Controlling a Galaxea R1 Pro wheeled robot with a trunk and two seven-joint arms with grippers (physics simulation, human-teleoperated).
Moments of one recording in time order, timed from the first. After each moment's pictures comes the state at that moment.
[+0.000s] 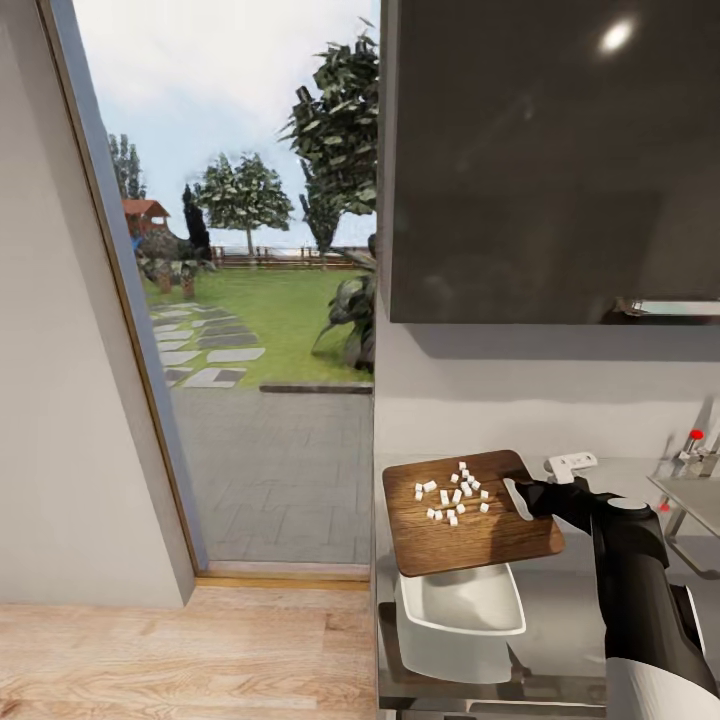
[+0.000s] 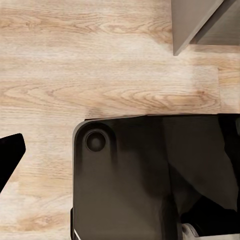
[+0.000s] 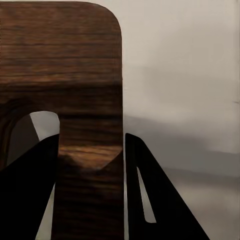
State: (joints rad) left arm 0.27 0.00 -0.06 -0.29 0.06 -0.55 -0.07; right arm -0.52 0.02 -0.44 -1.48 0.67 0.68 0.72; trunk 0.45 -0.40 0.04
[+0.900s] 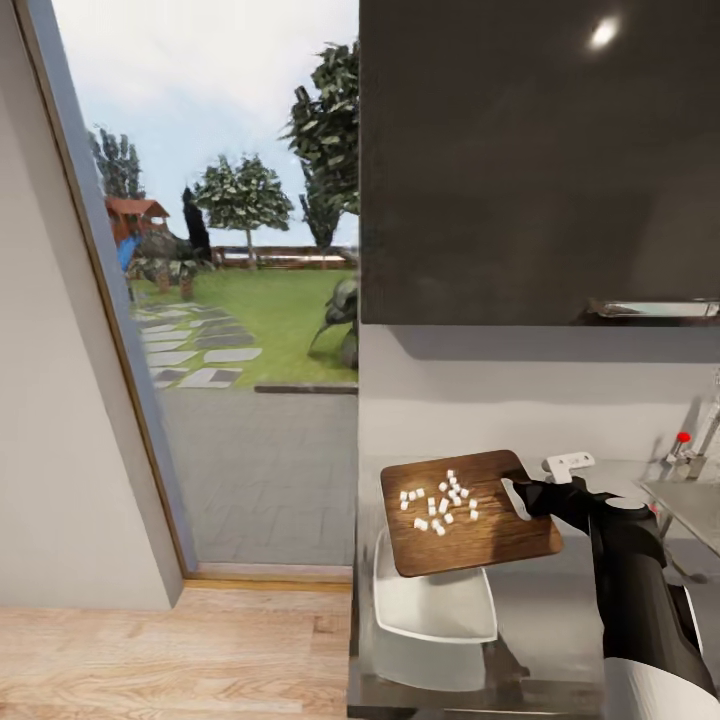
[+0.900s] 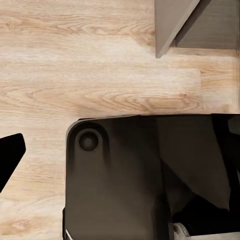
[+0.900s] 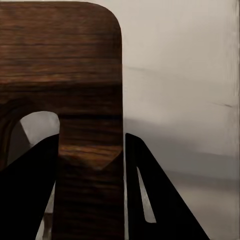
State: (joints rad) left arm 0.27 -0.01 -0.06 -0.29 0.06 -0.55 -0.07; right arm -0.52 0.03 -0.43 -1.48 0.67 0.68 0.72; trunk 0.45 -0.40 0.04
